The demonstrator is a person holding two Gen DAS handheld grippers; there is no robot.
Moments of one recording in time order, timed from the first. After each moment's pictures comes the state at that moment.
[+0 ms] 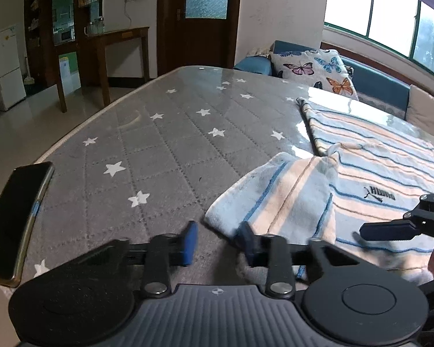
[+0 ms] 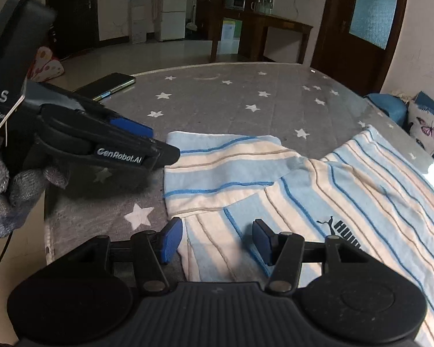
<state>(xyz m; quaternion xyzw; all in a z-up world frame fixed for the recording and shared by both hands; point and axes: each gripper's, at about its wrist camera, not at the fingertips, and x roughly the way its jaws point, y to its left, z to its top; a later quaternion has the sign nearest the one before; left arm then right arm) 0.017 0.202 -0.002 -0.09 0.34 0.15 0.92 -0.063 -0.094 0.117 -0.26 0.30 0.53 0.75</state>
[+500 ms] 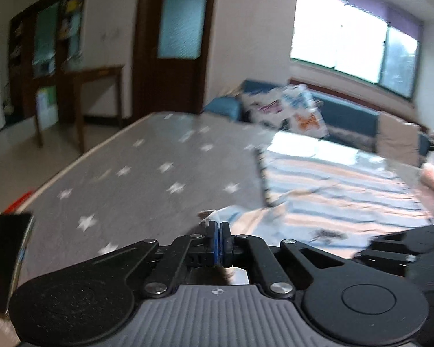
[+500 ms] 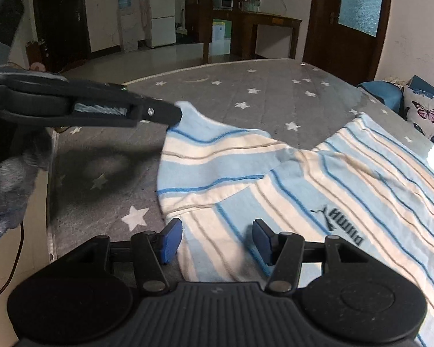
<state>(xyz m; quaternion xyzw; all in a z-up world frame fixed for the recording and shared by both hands) 0.006 0.170 0.044 -0.08 0.25 0.09 0.96 -0.051 -0.109 0.123 -0.23 0.32 0.52 0.76</state>
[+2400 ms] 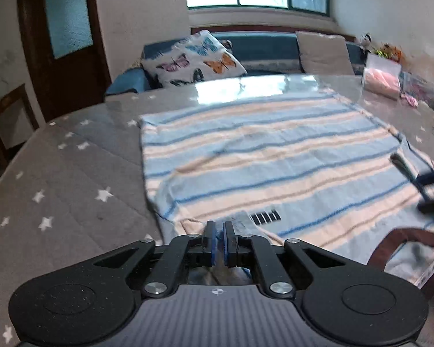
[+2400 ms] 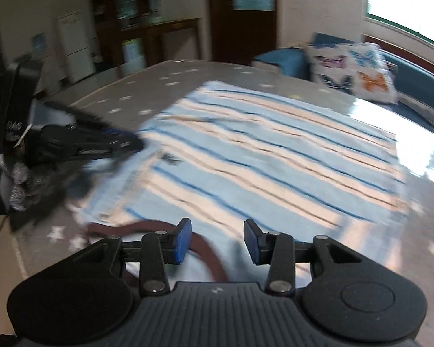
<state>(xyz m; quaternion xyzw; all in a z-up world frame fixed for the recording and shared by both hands) 0.116 0.087 0.000 0.07 0.35 -0.07 0.93 0.018 -0.300 0.146 -0.12 0.37 0.36 0.85</state>
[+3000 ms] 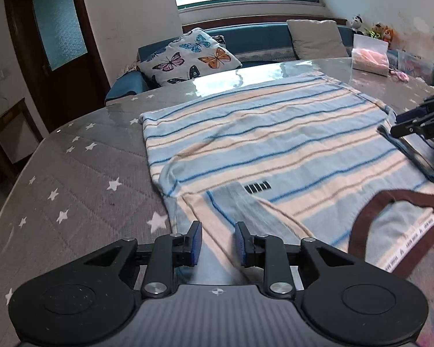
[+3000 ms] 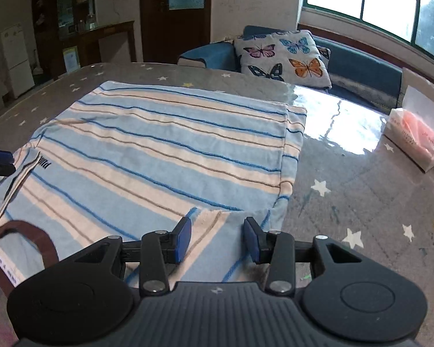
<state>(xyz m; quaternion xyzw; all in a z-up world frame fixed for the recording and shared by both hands) 0.080 0.080 0.007 0.11 0.36 -0.06 0.93 0.083 -0.362 0.119 -0.13 0.36 0.27 0.88</state>
